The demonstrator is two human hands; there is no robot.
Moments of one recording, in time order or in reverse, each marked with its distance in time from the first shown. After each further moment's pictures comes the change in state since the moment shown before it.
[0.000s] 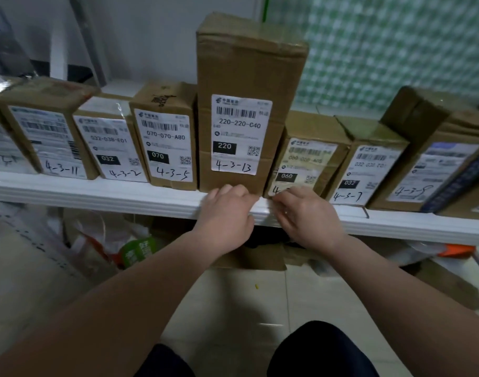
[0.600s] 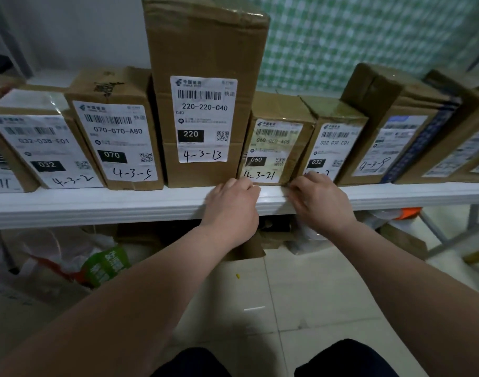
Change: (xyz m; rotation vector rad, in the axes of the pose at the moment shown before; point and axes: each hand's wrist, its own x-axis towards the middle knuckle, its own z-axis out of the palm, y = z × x) left_hand 0.023 0.034 0.021 -0.070 -0.026 0.135; right_hand -0.031 0.041 -0.009 -0.129 0.015 0.375
